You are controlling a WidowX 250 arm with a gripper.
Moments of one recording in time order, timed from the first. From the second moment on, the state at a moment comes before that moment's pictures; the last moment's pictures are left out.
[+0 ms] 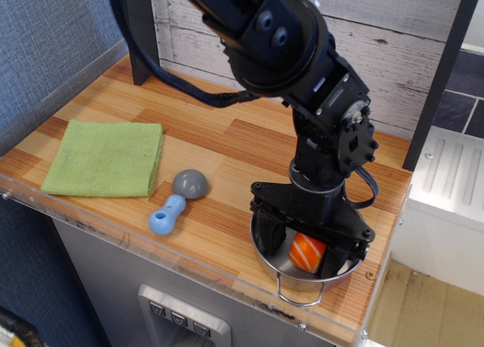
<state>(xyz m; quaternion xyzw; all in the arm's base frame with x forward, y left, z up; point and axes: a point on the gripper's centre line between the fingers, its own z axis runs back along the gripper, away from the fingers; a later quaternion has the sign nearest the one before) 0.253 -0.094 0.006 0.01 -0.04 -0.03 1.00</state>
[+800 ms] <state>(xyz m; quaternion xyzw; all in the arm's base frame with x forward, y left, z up) 0.250 -0.097 0.088 -0.02 -0.10 -0.02 0.99</state>
